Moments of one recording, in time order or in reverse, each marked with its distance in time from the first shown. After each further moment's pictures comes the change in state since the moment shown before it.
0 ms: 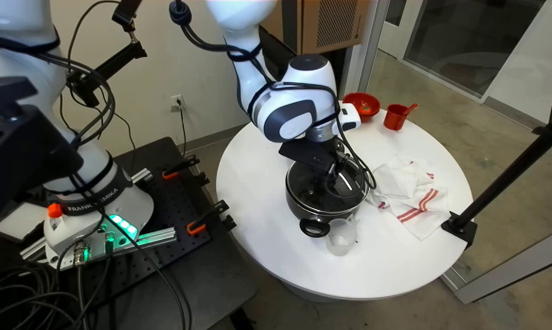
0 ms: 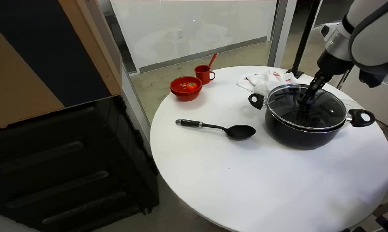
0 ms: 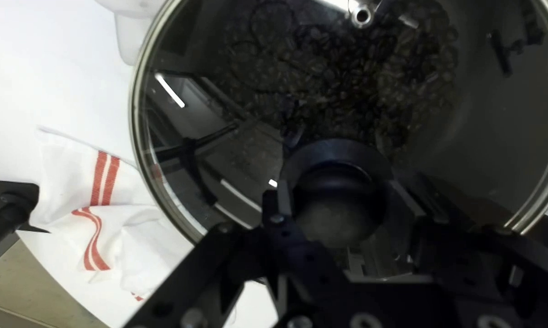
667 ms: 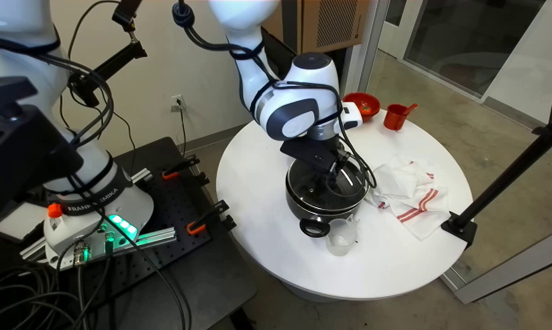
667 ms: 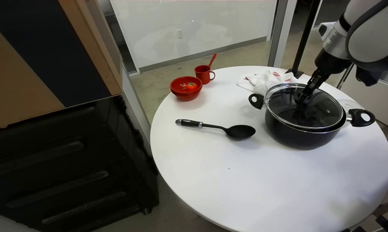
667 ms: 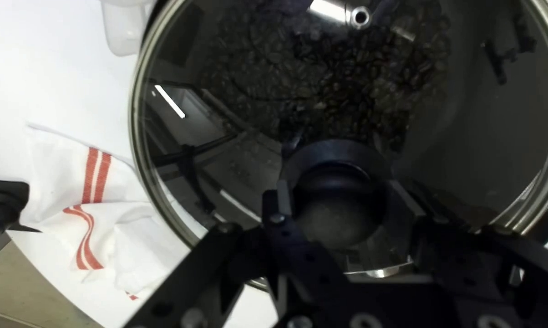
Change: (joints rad) arm -0.042 0.004 0.047 0.017 0.000 -0.025 0.000
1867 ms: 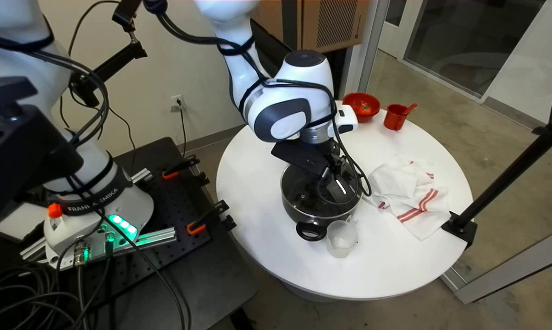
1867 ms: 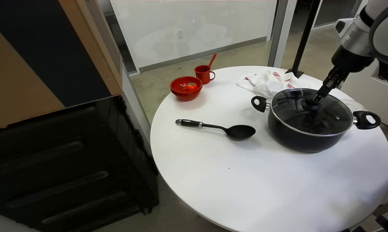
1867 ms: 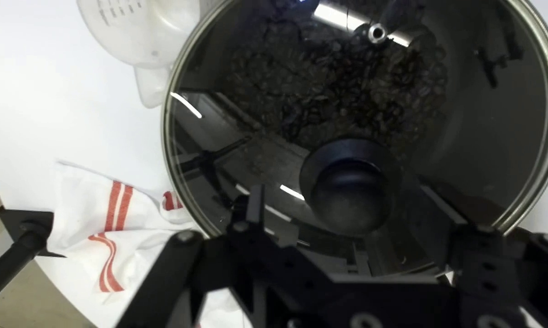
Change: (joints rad) arm -0.027 -0.086 -0.020 -0.095 -0.012 -0.014 -0.006
